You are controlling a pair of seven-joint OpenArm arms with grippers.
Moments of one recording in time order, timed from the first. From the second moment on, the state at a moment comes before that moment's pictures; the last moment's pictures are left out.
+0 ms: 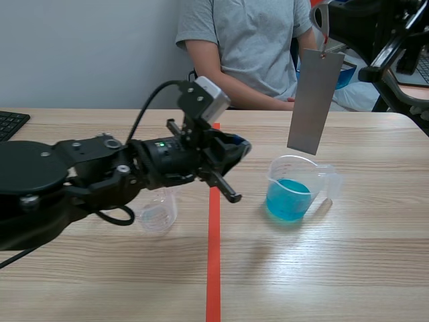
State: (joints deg) left arm -26.4 -24.7 59.0 70.9 -29.7 -12.9 -11.4; right arm 2.6 33.8 5.3 108.2 32.7 45.4 -16.1
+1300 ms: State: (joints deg) left arm 59.0 -33.9 -8.5 94.3 -29.4 -7.9 -7.5; right arm 2.6 33.8 5.3 108.2 32.7 45.4 -16.1
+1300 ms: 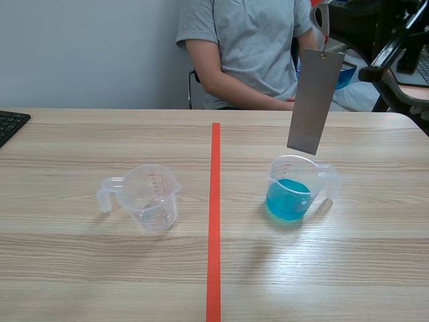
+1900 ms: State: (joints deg) left arm 59.3 -29.7 -8.5 93.3 -29.4 -7.9 -6.9; right arm 8.7 33.7 1.4 108.2 32.5 45.4 -16.1
